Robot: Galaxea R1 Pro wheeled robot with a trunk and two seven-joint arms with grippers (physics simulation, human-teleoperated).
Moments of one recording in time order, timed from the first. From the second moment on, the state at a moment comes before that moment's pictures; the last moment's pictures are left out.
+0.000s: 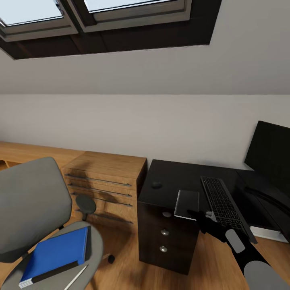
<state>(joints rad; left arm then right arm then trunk) -0.02 0.03 -0.15 -0.02 0.55 -1.03 -0.24 -0.61 -0.14 -0.32 -0.53 -0.65 0.64 0.56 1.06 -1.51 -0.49</state>
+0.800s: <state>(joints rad) -0.02 0.03 -0.16 -0.02 0.54 -1.03 -0.24 -0.61 -0.14 -0.32 -0.53 -0.65 0.64 0.56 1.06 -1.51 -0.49</state>
